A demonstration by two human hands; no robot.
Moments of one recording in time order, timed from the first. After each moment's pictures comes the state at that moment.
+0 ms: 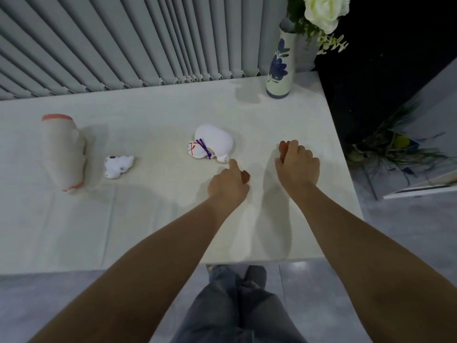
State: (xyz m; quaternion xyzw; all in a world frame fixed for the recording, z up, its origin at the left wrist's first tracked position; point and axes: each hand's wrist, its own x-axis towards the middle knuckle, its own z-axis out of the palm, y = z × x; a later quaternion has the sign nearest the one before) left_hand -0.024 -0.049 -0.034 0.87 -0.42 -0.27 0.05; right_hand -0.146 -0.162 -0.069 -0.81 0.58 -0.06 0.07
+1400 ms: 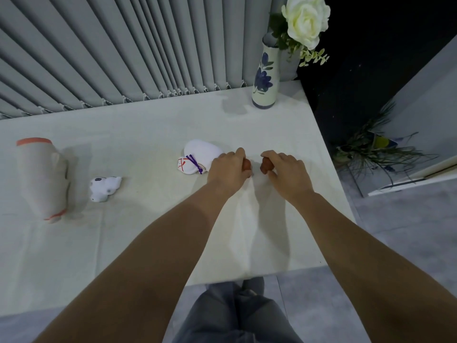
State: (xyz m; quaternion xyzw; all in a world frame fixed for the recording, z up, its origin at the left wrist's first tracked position) left_hand 0.008 -0.108 -0.042 0.78 -0.58 -0.17 0.12; right_hand -0.154 -0.174 -0.064 -0.88 0.44 -0.10 0.17
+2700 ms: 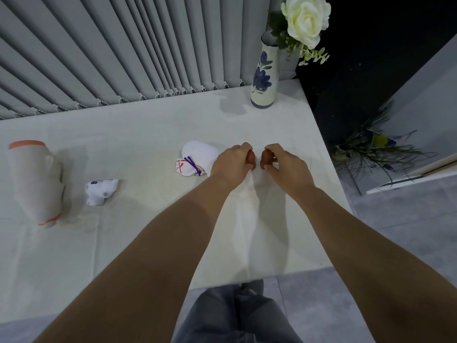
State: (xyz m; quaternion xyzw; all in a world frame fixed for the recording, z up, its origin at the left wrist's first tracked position) left_hand 0.010 -0.127 -0.037 0.76 -0.58 -0.23 0.17; right_hand -0.150 -0.184 -0.052 -0.84 0.47 -0.10 0.27
